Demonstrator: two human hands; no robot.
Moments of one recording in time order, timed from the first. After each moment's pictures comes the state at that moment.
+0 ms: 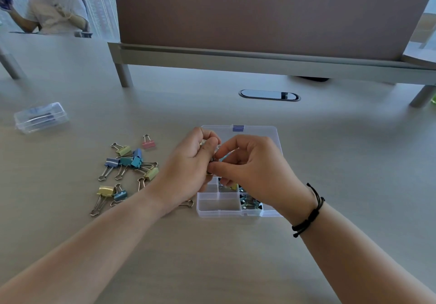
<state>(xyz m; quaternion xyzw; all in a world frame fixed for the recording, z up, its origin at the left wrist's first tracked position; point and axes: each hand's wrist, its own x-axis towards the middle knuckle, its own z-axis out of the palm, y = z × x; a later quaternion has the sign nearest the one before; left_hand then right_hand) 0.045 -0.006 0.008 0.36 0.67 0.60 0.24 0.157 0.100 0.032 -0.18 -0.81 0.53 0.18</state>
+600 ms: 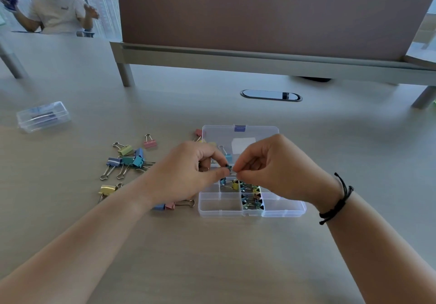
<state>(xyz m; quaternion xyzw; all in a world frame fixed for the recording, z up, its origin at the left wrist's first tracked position) 0.027 -0.017 0.012 0.53 0.74 0.39 0.16 0.172 0.130 0.042 -0.17 -0.90 0.40 0.09</state>
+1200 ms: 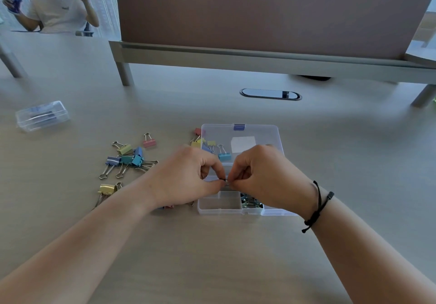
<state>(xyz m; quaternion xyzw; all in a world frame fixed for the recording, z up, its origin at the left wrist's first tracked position) 0.029 -0.017 0.009 0.56 0.76 0.31 0.11 0.163 0.119 0.027 -0.15 -0.95 0.28 0.07</state>
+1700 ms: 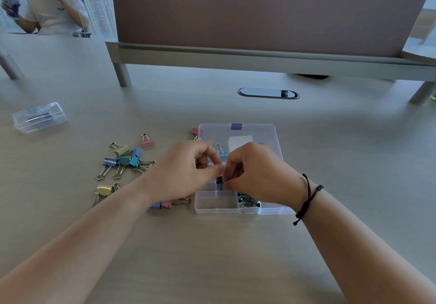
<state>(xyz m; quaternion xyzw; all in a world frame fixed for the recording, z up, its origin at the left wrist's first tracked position) 0.032 -0.012 0.012 0.48 0.77 0.39 0.17 0.153 0.124 0.022 -0.15 -0.94 0.29 0.06</state>
